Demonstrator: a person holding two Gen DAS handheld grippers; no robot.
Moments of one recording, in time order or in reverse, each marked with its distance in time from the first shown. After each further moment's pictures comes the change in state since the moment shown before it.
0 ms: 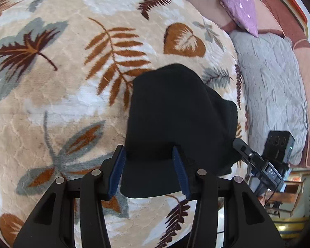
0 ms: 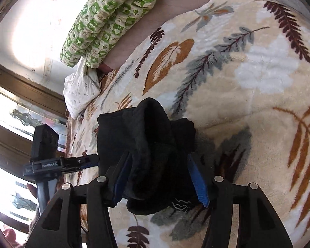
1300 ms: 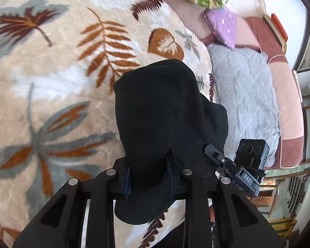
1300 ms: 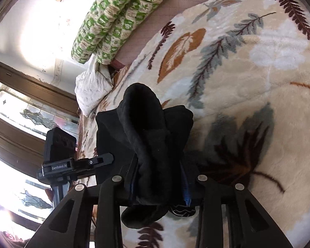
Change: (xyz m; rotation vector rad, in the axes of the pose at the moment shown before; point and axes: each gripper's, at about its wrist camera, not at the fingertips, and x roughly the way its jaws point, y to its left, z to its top) left arm -0.016 0.019 -0.036 -0.062 -0.085 -0.241; right arm 0.004 0.013 -0.025 0.007 -0.001 0.097
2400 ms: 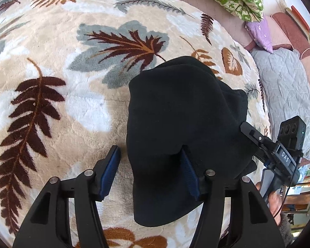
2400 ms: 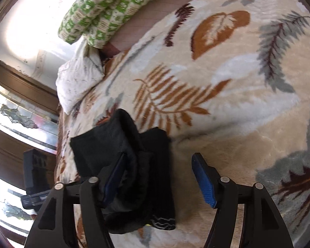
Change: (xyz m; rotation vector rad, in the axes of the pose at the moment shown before) left arm -0.062 0.103 0.035 0.080 -0.063 0.342; right arm 0.122 0.082 -0.016 -0.015 -0.019 -0.177
